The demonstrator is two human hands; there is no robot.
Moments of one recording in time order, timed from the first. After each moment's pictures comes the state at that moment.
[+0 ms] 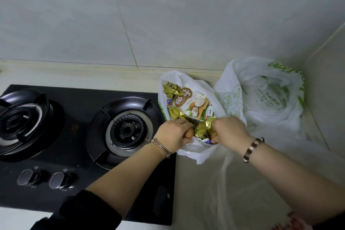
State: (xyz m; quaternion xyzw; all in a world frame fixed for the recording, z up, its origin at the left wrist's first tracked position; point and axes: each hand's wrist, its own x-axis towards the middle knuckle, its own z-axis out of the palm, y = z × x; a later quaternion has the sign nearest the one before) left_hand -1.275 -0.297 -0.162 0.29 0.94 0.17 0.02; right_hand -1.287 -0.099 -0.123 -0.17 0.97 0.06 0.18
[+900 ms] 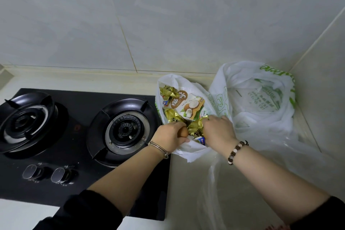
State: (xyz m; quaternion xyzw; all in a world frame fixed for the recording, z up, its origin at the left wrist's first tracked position) left_hand -1.256 -0.281 -0.150 0.11 0.96 0.23 0.08; right_hand -1.270 -0.105 -0.124 -0.16 0.98 0.05 0.10
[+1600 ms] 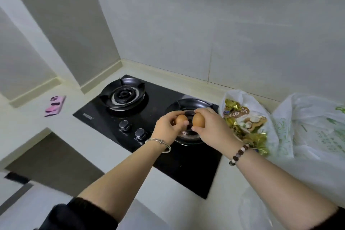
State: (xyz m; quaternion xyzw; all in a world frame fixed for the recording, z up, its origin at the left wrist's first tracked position) left_hand -1.105 -0.400 -0.051 -0.18 0.80 0.56 -0.12; right_hand -1.174 -0.255 -0.033 -0.30 0.90 -0.32 0.06
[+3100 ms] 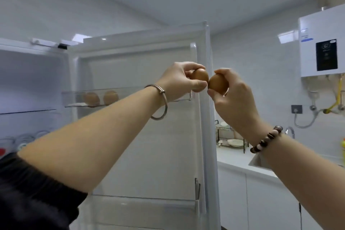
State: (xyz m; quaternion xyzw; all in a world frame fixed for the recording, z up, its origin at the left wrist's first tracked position) left_hand -0.248 -0.406 0.421 -0.58 0.64 -0.04 -0.50; right_hand -0.367 -0.497 0.363 -0.74 0.14 -0.64 0.11
